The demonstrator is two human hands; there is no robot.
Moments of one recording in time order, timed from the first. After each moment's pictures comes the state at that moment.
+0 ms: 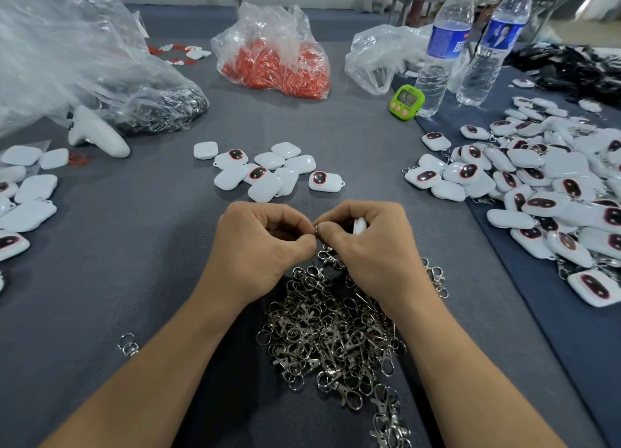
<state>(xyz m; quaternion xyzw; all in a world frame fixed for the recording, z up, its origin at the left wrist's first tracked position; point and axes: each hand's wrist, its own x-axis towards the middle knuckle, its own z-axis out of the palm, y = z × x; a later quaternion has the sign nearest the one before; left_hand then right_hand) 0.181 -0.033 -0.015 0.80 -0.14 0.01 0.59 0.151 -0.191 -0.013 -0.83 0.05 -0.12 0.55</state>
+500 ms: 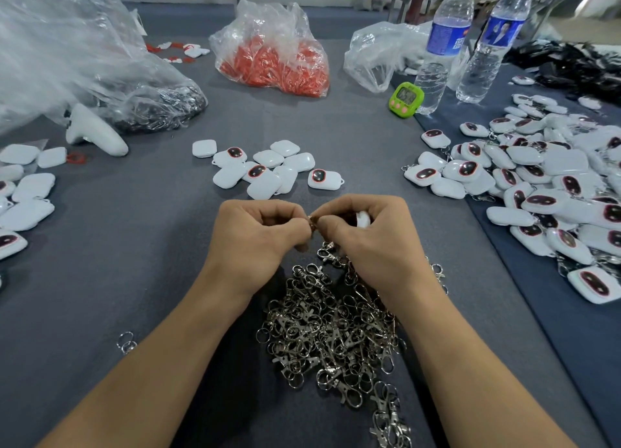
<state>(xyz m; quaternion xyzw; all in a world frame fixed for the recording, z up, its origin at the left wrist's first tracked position) 0.181 -0.039 -0.012 0.75 -0.09 0.01 0.65 0.151 -0.192 -0.009 -0.80 0.04 -0.11 0.59</state>
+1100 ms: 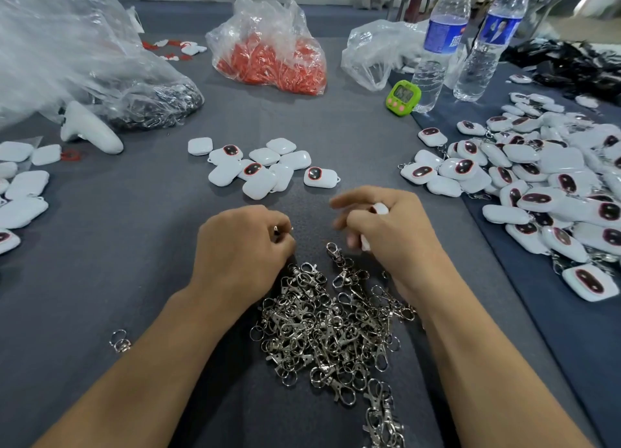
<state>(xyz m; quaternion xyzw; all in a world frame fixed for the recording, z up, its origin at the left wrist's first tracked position) 0.185 -0.029 -0.024 0.95 -0.14 0.16 0.25 0.155 -0.213 -0.005 -0.79 0.10 -0.05 0.60</state>
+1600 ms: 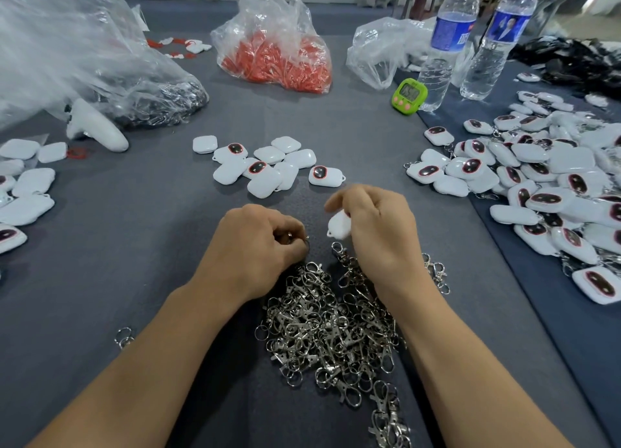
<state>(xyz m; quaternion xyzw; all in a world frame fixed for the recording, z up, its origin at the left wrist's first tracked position) 0.193 -0.022 -0.024 0.92 -0.19 0.04 0.34 0.161 -0.190 -0.013 -0.80 0.12 -0.13 0.57</state>
